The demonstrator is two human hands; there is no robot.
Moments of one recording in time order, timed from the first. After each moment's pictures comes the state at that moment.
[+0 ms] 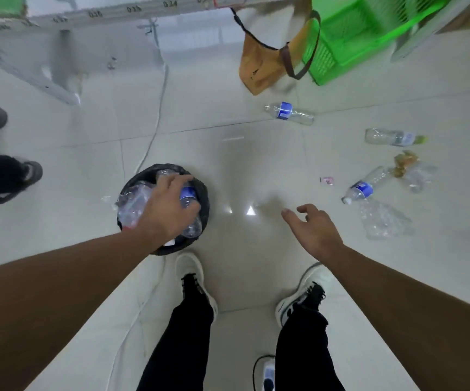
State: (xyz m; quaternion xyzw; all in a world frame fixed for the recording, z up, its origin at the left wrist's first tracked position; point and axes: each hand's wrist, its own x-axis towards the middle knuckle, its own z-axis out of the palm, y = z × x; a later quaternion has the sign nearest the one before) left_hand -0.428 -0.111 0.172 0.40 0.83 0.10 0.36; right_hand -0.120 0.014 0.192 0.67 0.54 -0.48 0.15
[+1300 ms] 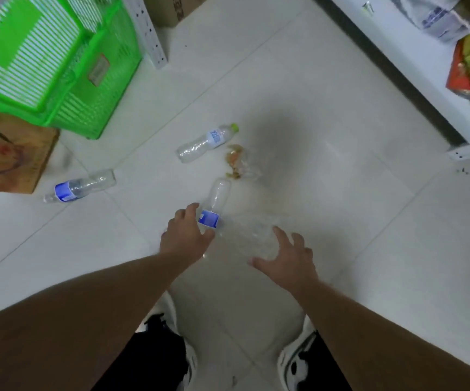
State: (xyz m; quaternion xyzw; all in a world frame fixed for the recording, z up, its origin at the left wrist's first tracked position) left_hand 0.094 0.226 -0.042 0.58 0.72 -0.07 0.38; right_hand 0.329 0.147 -0.006 0.79 0.42 -0.45 0.09
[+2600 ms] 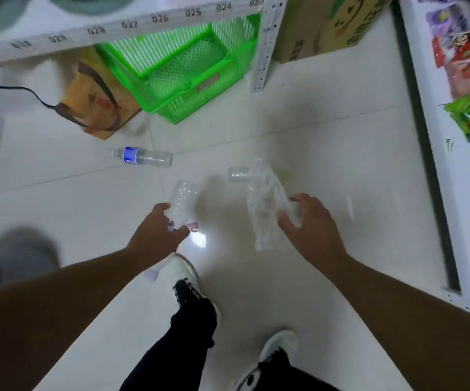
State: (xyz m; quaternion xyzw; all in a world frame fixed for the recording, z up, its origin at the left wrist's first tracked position) left_hand -0.010 0.261 0.081 0.30 0.83 0.12 0.46; right_hand 0.313 0.389 0.128 0.62 0.71 -0.34 0.01
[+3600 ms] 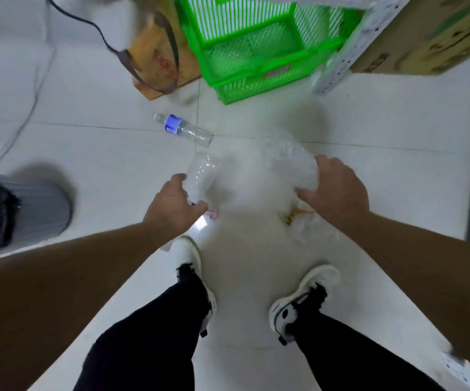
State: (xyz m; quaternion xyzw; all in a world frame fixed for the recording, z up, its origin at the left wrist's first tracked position) left_hand -0.038 0.248 0.050 0.23 0.87 0.14 0.40; right_hand 0.211 0.482 0.096 0.48 0.85 -0.18 0.15
